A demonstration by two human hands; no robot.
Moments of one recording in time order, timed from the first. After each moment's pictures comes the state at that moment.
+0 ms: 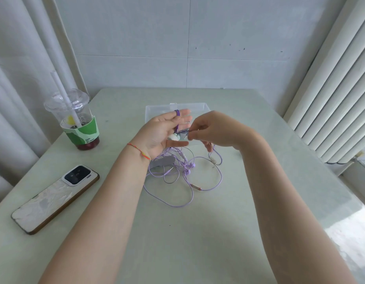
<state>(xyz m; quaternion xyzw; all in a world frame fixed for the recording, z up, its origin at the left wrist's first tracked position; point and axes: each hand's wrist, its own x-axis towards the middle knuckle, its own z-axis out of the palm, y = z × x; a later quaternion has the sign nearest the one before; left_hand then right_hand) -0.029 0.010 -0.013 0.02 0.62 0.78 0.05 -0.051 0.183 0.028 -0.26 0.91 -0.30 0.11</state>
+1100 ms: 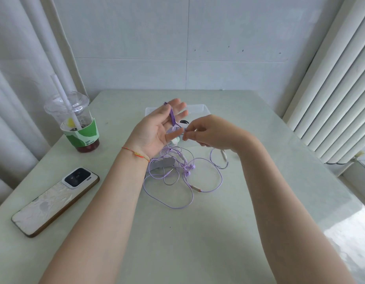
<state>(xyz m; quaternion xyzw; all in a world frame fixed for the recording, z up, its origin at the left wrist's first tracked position) -0.028 0.004 -0.007 0.05 0.47 0.88 0.02 -0.056 0.180 0.021 -0.29 0.90 -0.30 0.10</state>
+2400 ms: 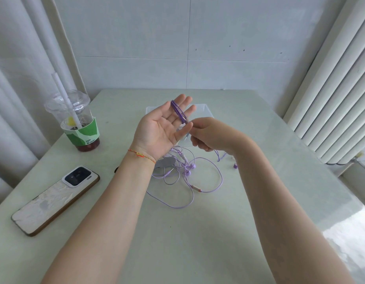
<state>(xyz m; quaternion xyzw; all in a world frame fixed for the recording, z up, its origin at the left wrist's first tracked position) -0.023 0.012 -0.004 0.08 0.35 0.93 0.08 -0.054 0.170 0.014 -0.22 0.88 -0.39 0.16</state>
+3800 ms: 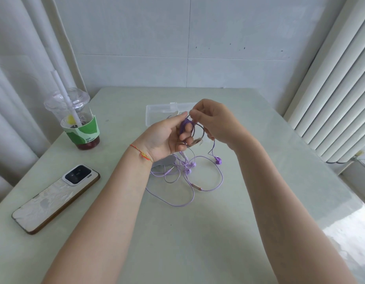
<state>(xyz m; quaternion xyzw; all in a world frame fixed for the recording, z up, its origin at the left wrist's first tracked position) -0.025 0.019 -0.010 0.02 0.58 0.80 0.15 -0.065 0.174 0.012 -0.23 0.83 -0.51 0.01</state>
